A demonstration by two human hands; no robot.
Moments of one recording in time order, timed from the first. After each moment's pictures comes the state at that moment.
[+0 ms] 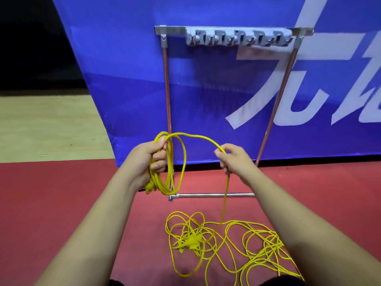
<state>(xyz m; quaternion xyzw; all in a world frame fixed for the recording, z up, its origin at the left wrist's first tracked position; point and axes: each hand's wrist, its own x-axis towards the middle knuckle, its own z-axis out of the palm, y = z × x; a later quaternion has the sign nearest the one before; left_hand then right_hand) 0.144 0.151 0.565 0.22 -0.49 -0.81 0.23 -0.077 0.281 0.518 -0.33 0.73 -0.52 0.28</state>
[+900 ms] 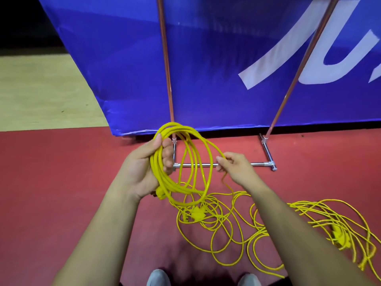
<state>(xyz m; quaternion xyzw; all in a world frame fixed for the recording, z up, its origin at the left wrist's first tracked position) 0.136 0.136 0.454 0.12 -0.37 -0.90 0.17 -0.081 0.261 0.357 -0.35 0.74 -0.49 0.29</state>
